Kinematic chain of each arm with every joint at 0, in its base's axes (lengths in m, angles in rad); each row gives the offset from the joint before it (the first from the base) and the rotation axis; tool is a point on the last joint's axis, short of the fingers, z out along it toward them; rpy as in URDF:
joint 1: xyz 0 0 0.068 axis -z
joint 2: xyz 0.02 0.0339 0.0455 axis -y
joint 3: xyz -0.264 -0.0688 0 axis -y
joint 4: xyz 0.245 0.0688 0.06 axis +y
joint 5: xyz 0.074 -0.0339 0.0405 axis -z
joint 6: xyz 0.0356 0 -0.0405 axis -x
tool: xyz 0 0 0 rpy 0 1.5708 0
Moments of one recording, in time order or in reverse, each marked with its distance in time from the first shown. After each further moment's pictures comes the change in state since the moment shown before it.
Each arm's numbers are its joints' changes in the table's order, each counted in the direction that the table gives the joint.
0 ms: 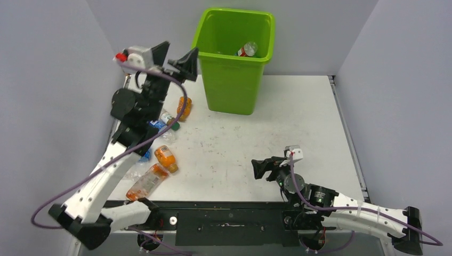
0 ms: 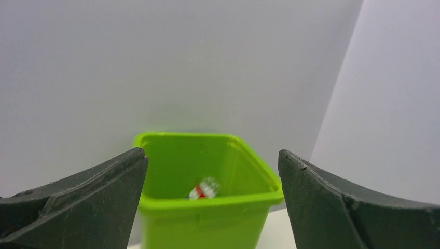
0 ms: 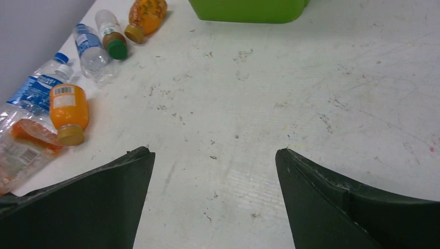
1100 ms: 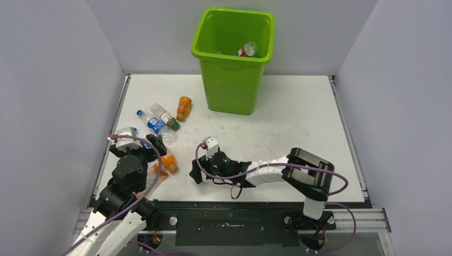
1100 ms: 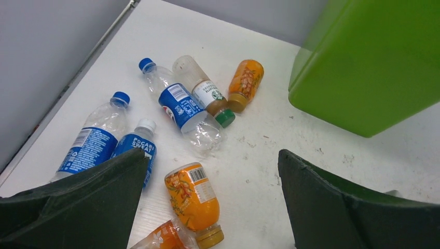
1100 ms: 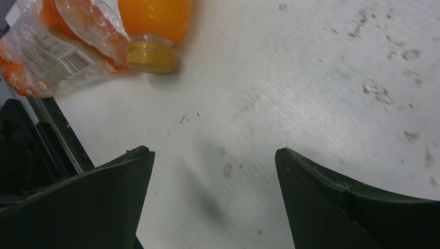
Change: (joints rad) left arm -0.009 0.871 -0.825 0.804 -0.549 0.217; right arm 0.043 -1.237 0.498 -0.545 -0.648 0.074
